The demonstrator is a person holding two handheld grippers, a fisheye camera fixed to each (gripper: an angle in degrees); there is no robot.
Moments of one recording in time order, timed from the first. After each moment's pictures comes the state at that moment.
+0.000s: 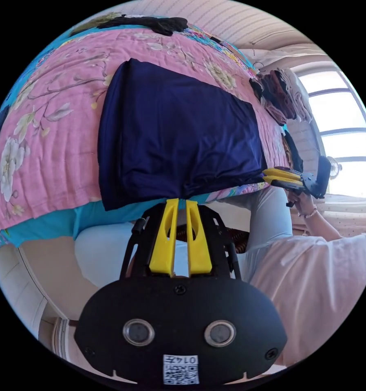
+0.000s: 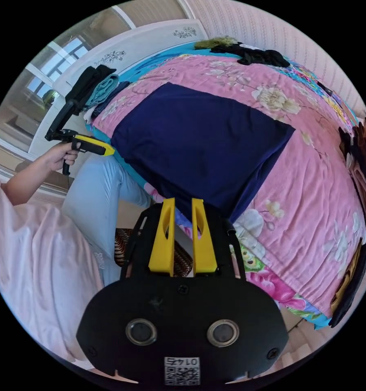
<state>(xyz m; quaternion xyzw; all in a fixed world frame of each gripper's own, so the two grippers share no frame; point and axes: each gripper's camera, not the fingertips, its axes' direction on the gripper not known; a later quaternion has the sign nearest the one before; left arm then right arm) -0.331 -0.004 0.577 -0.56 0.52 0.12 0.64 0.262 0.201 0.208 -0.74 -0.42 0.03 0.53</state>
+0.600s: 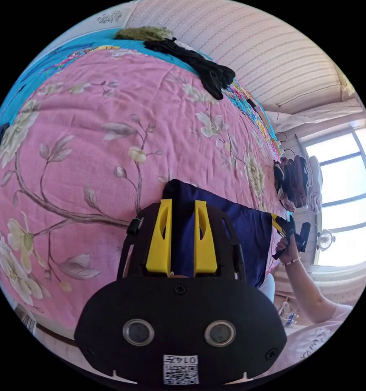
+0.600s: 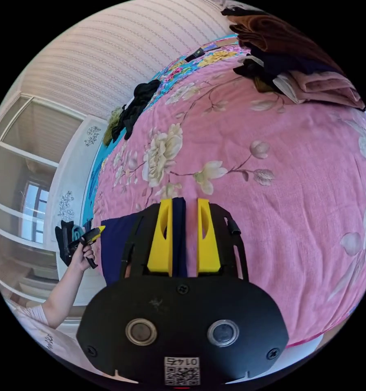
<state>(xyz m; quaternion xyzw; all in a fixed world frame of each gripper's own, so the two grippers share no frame) -0.227 -0.015 0.761 -0.53 0.47 -0.06 0.70 0.369 0.357 0.343 -0.73 -0.16 0.36 0.56</state>
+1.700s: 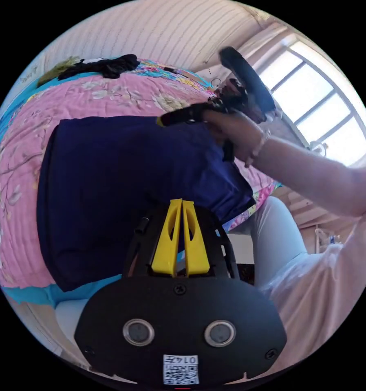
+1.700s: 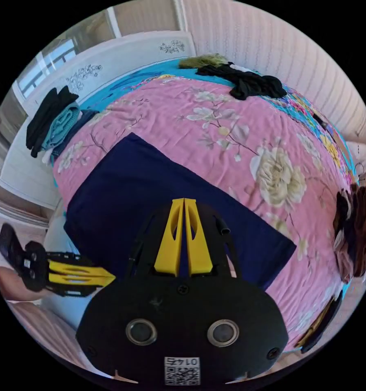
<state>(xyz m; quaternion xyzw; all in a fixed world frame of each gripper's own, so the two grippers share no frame) -0.158 0.118 0.469 -0.40 0.58 0.16 0.70 0.077 0.280 0.366 -0.72 -0.38 -0.05 0.58</state>
